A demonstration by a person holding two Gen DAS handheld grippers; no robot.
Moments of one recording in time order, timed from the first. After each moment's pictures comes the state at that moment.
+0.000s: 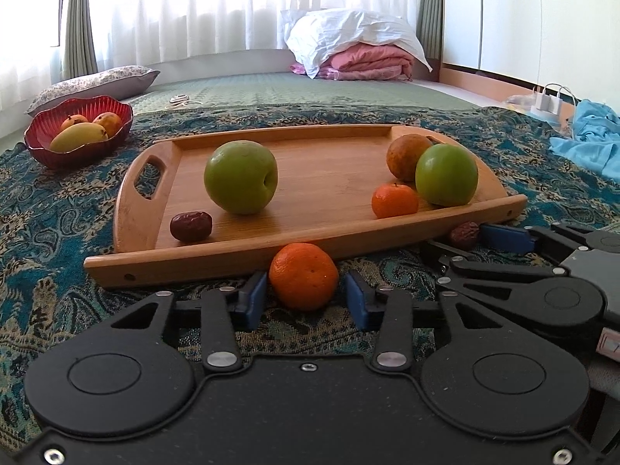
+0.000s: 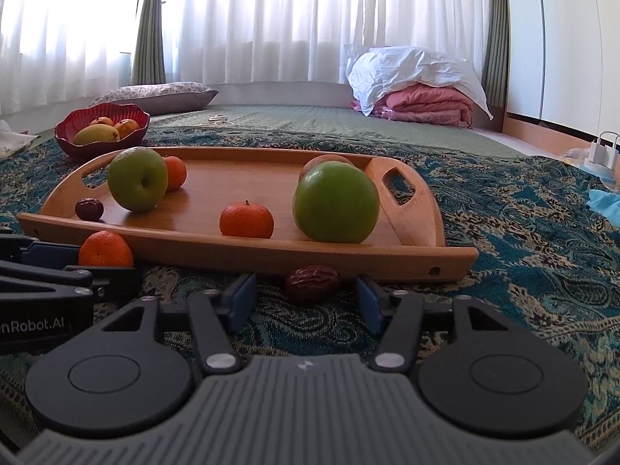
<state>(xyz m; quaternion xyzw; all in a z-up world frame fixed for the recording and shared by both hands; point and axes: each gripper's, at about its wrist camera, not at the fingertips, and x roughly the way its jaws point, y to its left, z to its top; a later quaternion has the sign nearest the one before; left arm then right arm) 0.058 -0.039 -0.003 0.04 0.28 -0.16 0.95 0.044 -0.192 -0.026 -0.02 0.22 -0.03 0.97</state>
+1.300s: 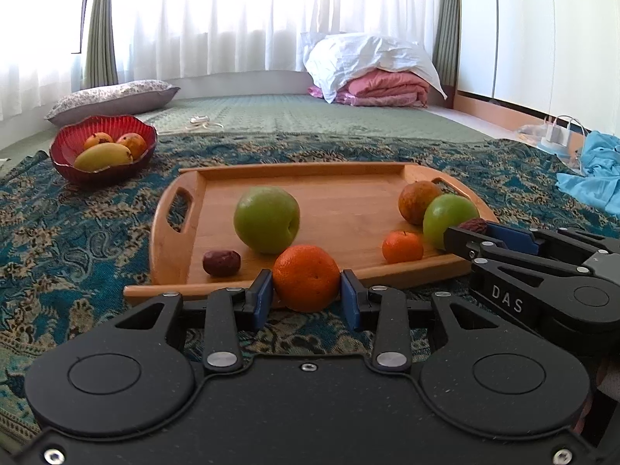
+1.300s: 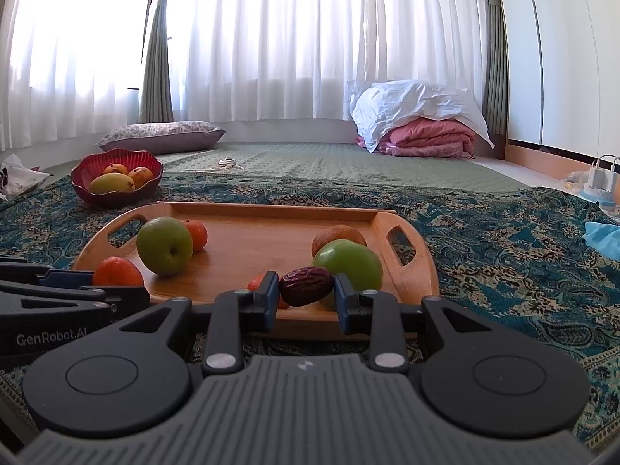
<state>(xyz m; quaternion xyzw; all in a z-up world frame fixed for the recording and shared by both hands) 0.043 -0.028 0.034 0.02 0.25 -0.13 0.96 0.028 -0.187 0.016 0.00 0.17 -0.02 0.99</state>
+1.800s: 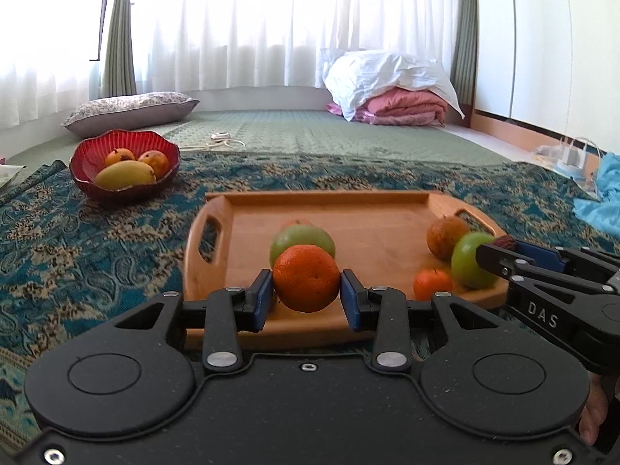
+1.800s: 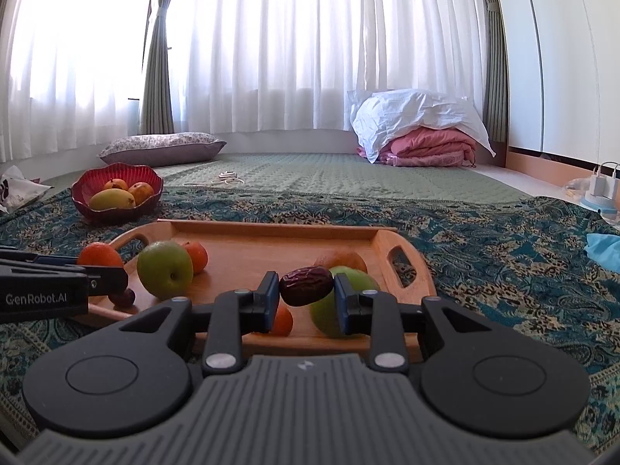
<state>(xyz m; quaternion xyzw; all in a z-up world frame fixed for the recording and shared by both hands) 0.061 -0.008 0.056 0.00 0.23 -0.11 0.97 0.035 -0.188 0.030 0.00 0.16 -0.01 0.99</state>
